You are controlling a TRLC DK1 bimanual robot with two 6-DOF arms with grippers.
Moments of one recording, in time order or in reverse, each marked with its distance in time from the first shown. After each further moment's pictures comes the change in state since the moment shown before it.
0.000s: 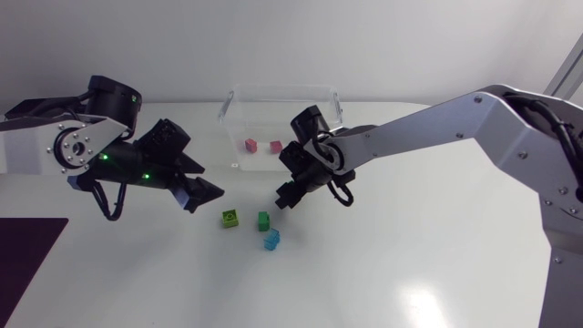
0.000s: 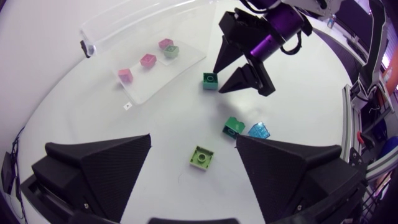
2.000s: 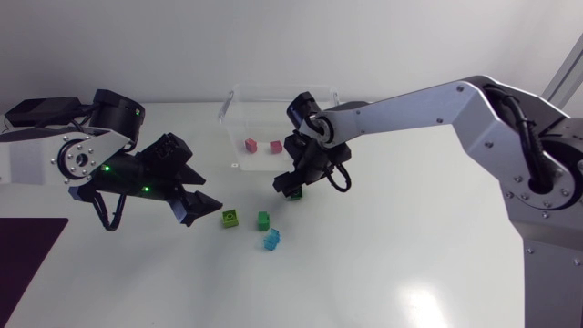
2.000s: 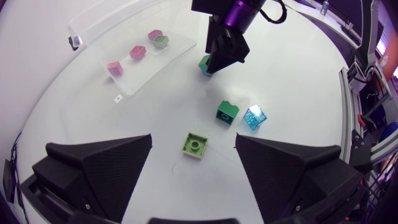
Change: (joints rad) left arm 0.000 0.001 -0.046 -0.007 0.003 0.075; right arm -0.028 0.101 0.258 -0.342 0.005 0.210
